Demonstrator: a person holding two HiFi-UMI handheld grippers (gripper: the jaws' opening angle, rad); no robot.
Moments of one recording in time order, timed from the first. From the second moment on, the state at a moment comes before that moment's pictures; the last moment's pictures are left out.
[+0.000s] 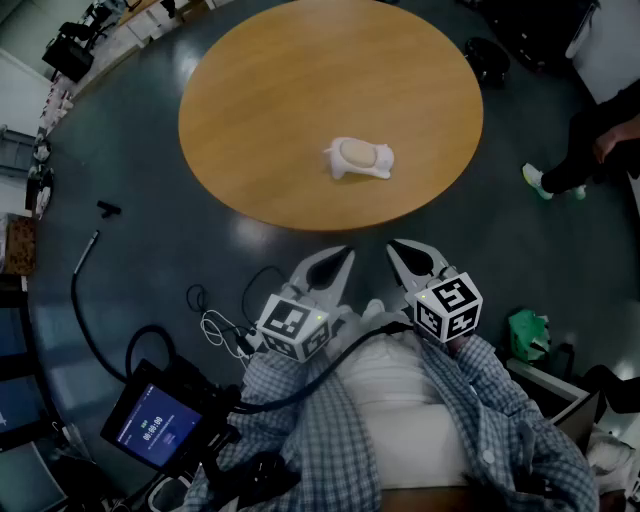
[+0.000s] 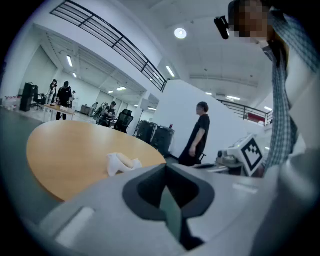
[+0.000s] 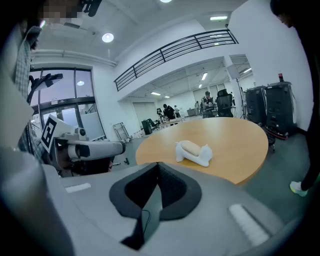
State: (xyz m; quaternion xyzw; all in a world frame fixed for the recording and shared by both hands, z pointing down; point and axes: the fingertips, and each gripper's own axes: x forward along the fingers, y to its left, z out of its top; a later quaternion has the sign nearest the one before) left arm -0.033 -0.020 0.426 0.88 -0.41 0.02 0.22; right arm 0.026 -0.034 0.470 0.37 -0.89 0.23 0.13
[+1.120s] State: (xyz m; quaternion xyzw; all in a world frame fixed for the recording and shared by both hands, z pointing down) left arm -0.053 -0.029 0.424 0.87 -0.45 0.02 0.22; right arm 0.024 -0.046 0.467 0.36 -0.89 0.24 0.12
